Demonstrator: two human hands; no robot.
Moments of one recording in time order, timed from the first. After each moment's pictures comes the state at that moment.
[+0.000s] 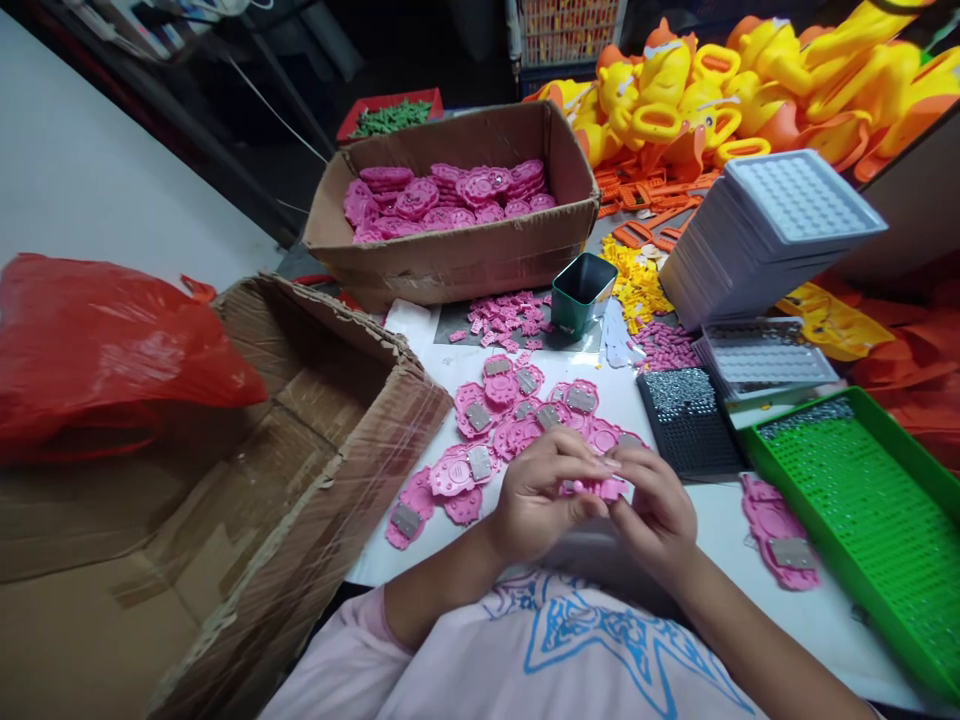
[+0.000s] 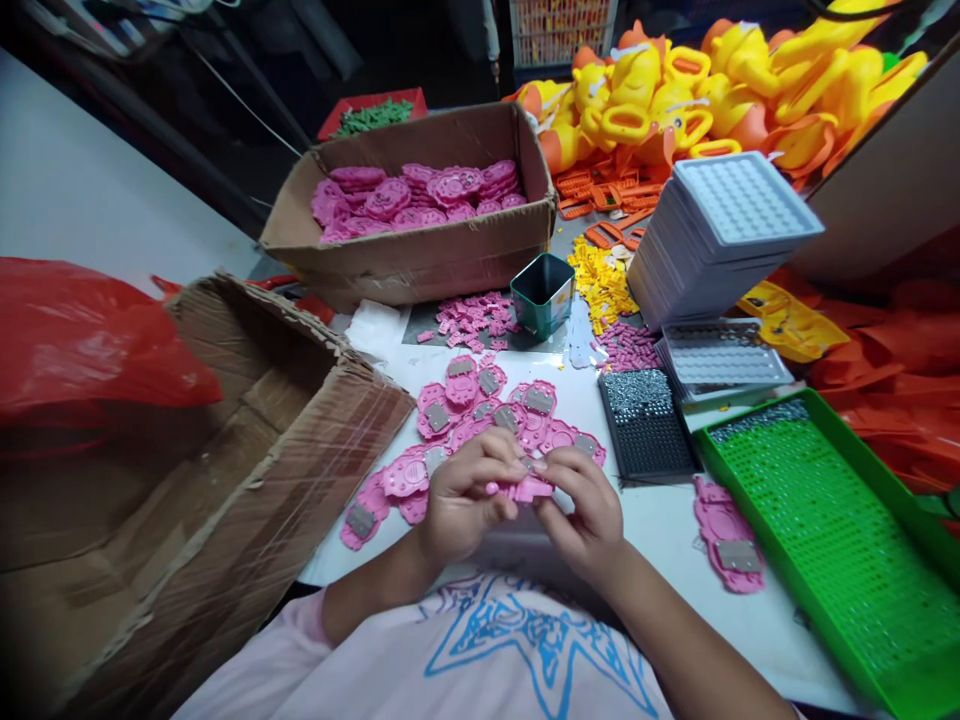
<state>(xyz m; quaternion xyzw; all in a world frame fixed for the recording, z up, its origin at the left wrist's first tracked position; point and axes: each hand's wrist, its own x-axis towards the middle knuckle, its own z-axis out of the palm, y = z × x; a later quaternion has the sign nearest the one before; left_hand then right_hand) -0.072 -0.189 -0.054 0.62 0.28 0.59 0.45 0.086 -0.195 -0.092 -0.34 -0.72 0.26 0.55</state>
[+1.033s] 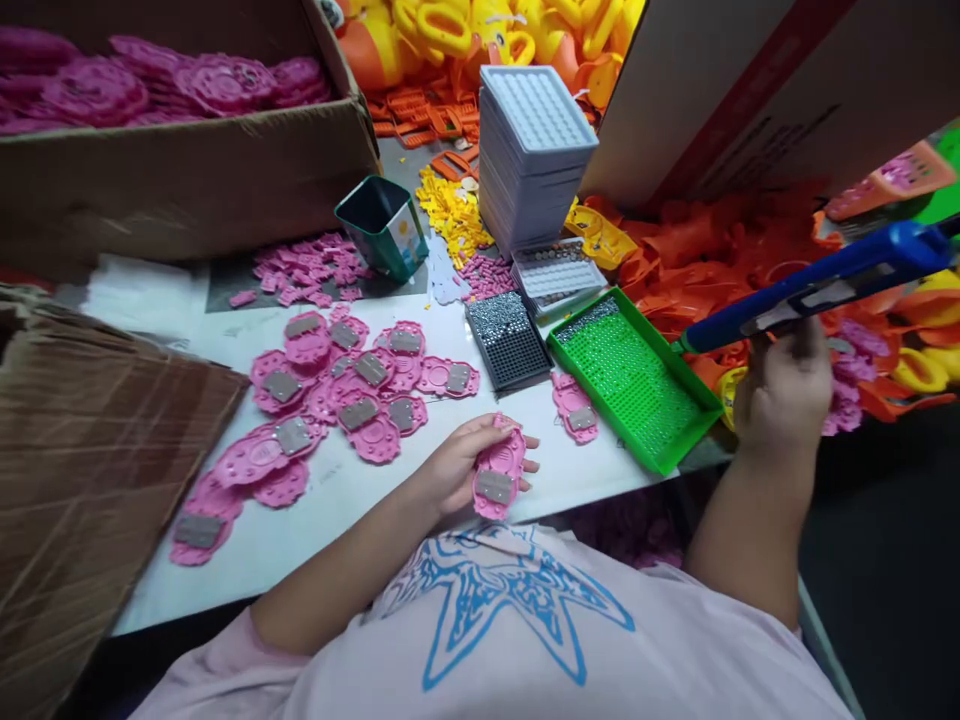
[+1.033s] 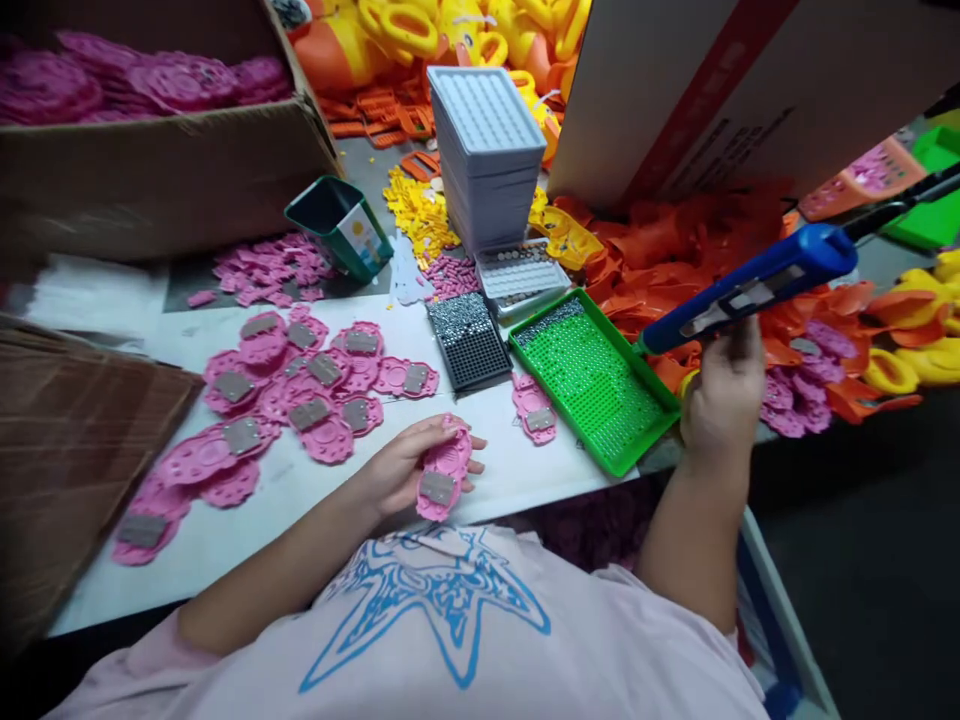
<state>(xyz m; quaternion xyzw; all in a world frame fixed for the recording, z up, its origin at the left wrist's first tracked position) 0.026 -0.221 -0.078 0.15 0.36 0.23 0.89 0.386 -0.211 -0.062 -0.60 -0.41 0.11 0.68</state>
